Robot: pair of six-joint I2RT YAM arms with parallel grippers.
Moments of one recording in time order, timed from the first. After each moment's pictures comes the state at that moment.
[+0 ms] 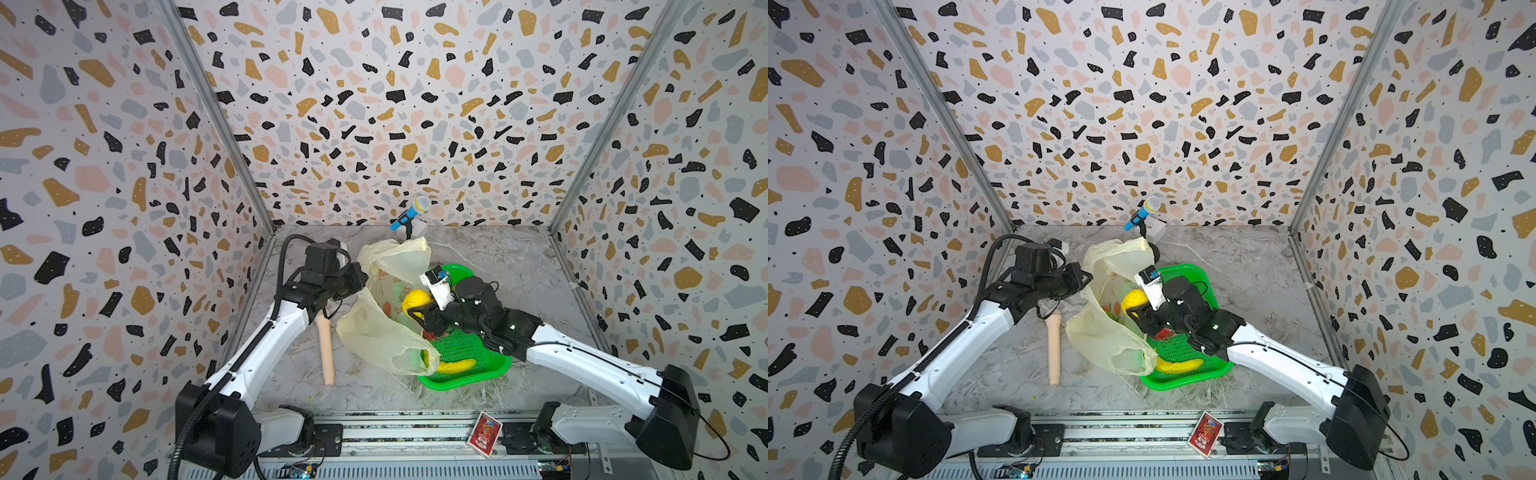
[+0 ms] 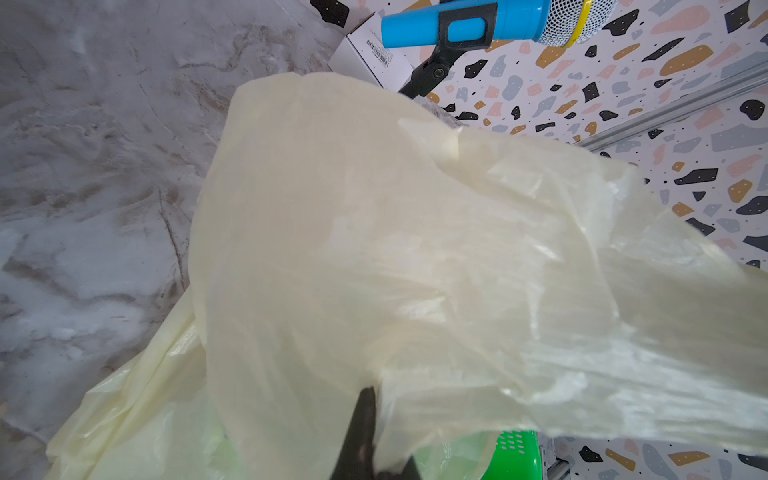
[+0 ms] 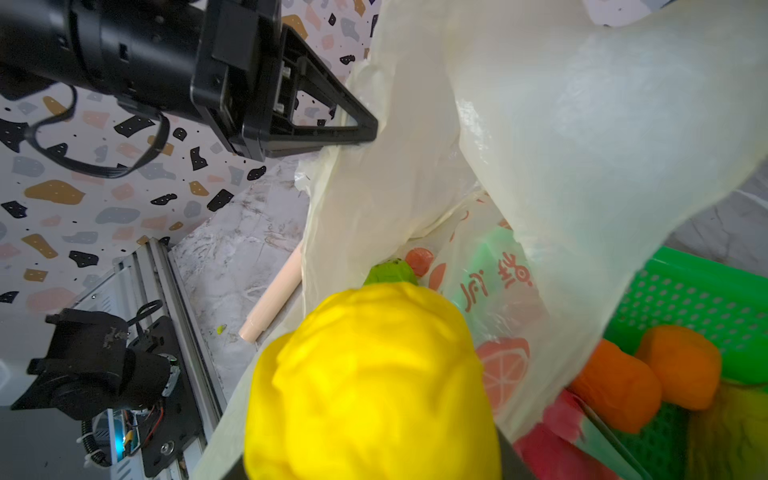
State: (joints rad) left arm -0.27 1.26 1.06 -0.46 0.33 -0.66; right arm 0.90 1.29 1.01 -0.19 -0.14 0.22
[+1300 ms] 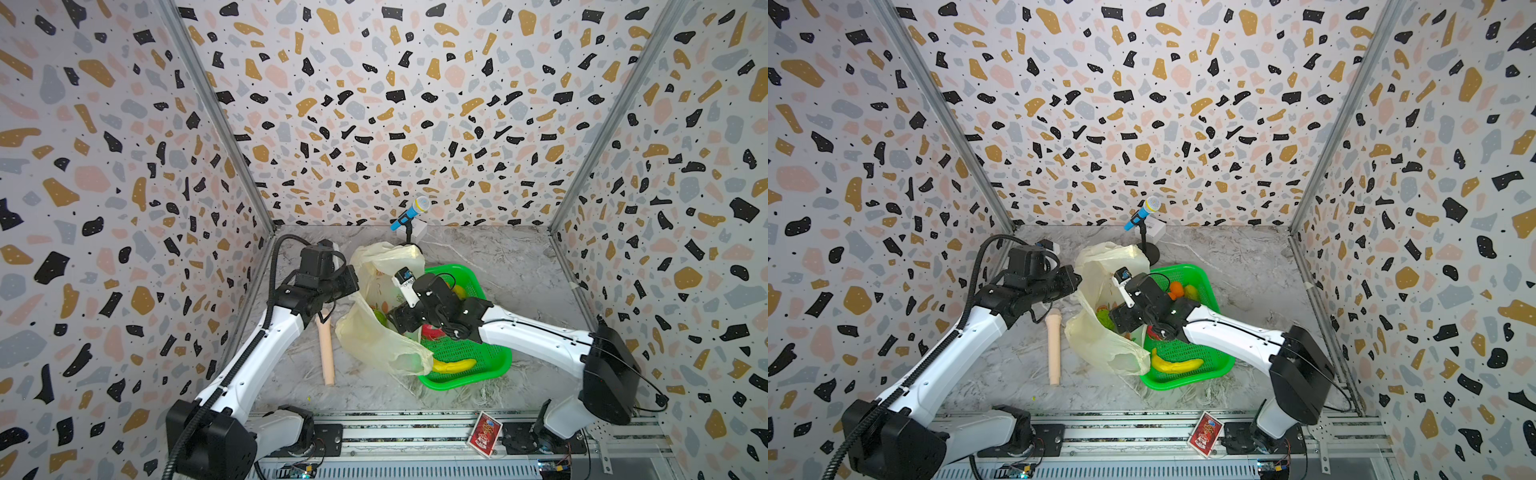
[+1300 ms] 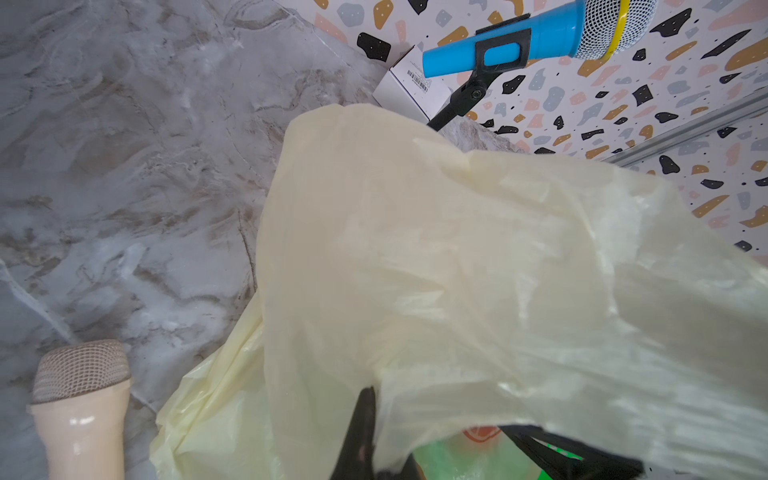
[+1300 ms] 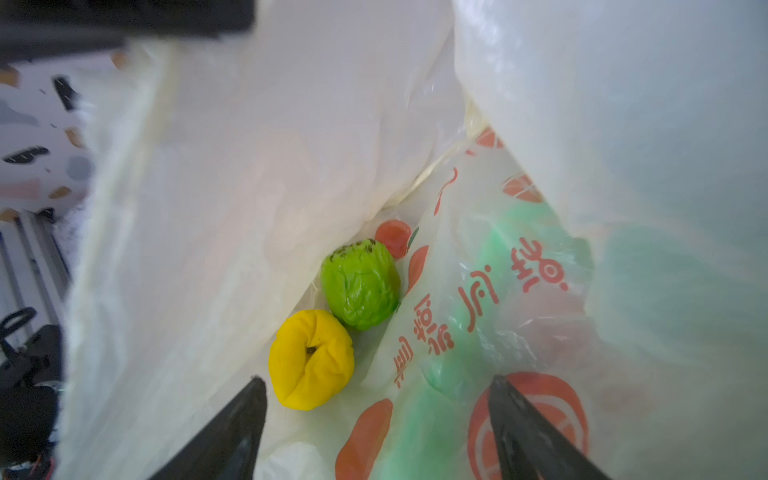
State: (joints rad) left arm -0.27 1.20 1.06 -0.54 0.20 -0.59; right arm 0.96 1.50 1.13 -0.24 0.02 0.23
